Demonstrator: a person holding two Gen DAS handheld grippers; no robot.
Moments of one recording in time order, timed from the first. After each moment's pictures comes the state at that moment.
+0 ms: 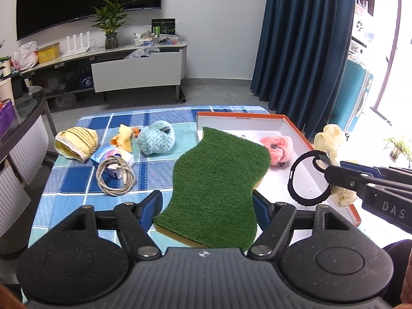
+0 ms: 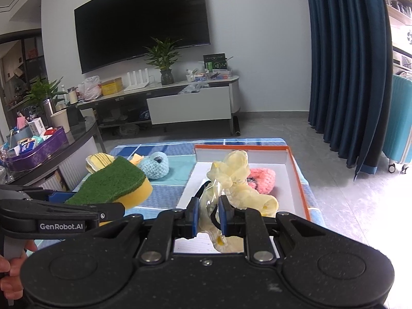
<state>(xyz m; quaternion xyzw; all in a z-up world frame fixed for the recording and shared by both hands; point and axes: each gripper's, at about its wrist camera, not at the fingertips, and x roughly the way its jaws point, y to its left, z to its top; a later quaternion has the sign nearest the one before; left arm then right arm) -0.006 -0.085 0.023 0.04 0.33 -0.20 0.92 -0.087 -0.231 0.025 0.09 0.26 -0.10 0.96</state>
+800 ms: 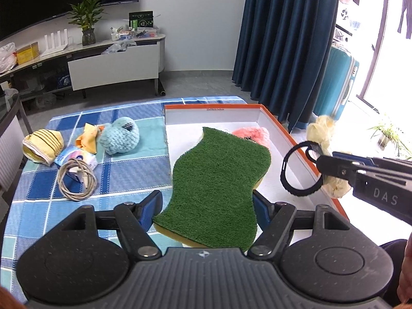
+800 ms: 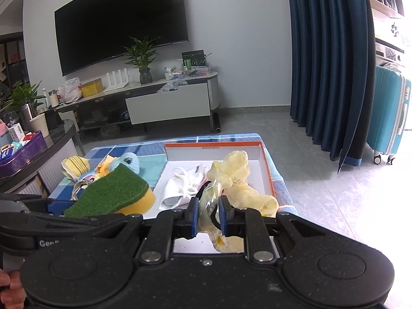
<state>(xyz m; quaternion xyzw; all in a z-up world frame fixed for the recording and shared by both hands) 0.007 -0.124 0.008 0.05 0.35 -0.23 0.91 -0.087 -0.263 0.015 0.10 0.27 -0.14 0.95</state>
